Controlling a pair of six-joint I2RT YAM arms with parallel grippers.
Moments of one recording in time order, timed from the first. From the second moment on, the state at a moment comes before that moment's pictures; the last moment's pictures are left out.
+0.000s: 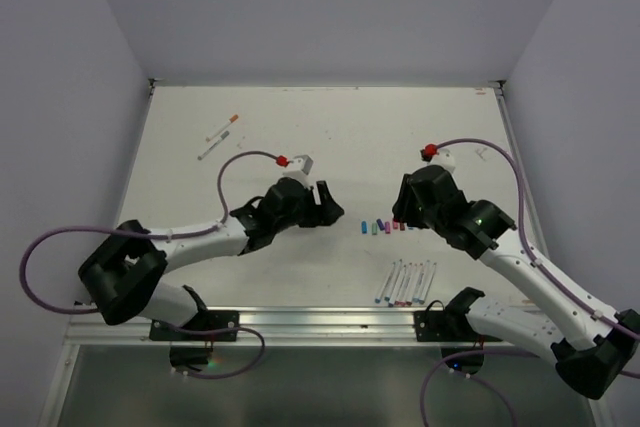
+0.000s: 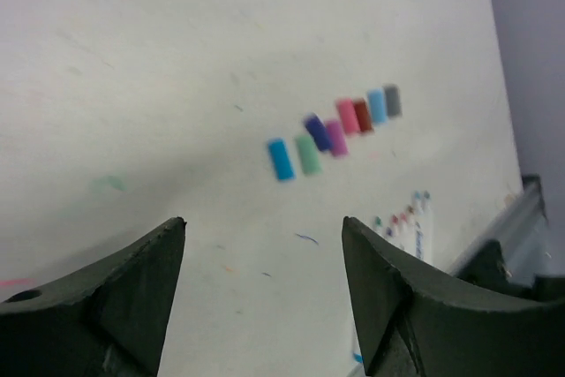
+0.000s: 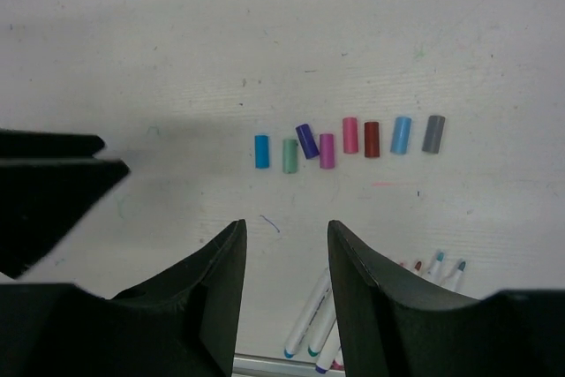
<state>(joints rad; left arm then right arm) -0.92 1.47 0.67 0.25 -0.04 -0.82 0.68 0.93 0.94 -0.82 0.34 0.69</state>
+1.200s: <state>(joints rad) 0.03 1.89 1.21 0.05 -0.03 -0.28 0.61 1.36 0.93 -0.56 0.08 0.51</state>
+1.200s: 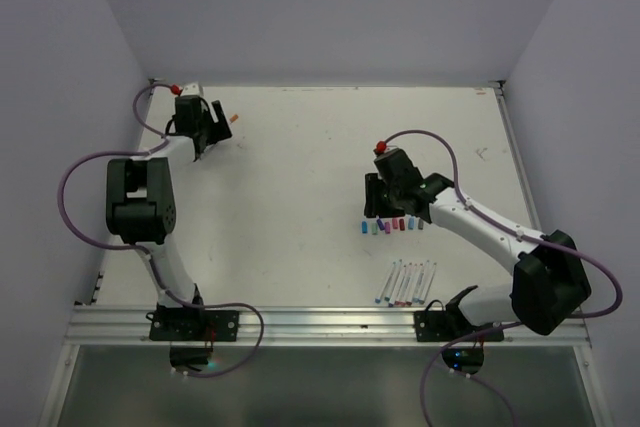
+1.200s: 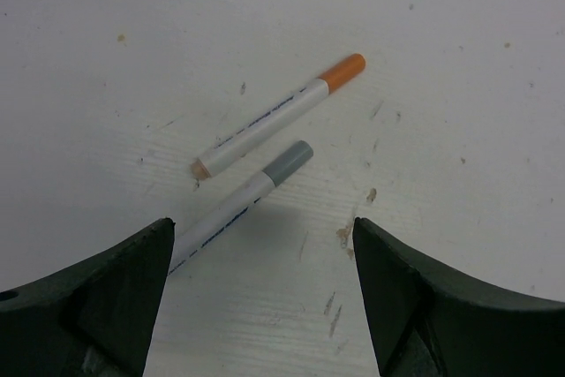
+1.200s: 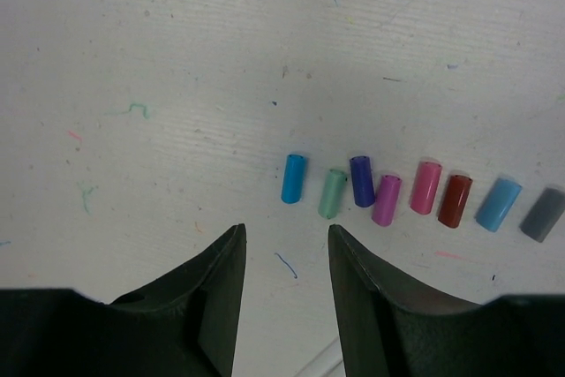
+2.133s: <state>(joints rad) 0.04 2.00 1.24 -0.03 -0.12 -0.27 0.58 1.34 0.93 -0.52 0.01 0.50</state>
